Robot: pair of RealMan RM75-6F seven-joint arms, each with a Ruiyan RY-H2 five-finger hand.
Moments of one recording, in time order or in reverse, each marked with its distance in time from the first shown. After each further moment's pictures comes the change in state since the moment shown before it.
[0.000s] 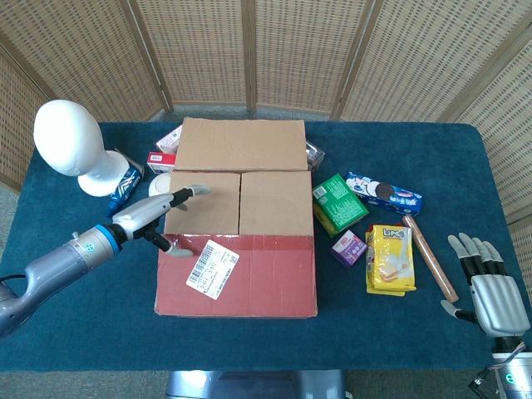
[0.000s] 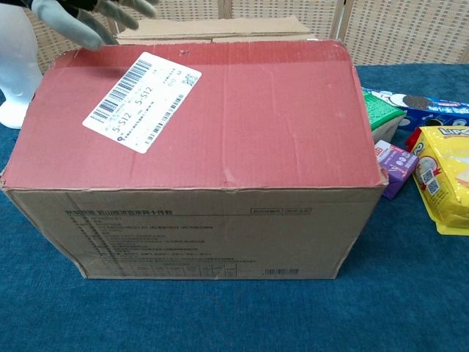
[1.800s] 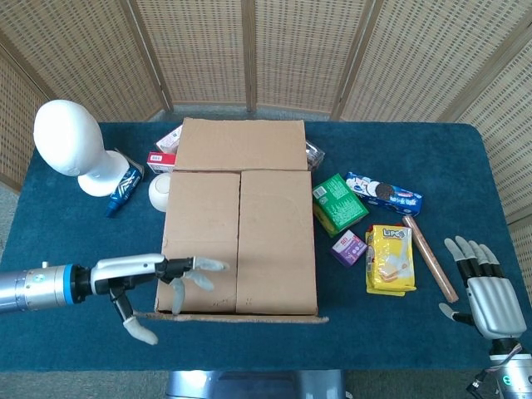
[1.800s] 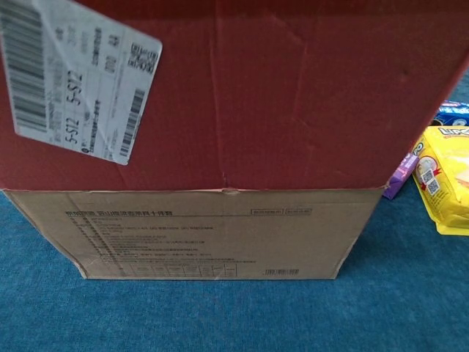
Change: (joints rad) left arm -0.203 0.091 0.561 0.213 0.866 0.959 -1.172; right arm 0.000 0.001 -0.010 -0.014 0.004 -0.013 -0.024
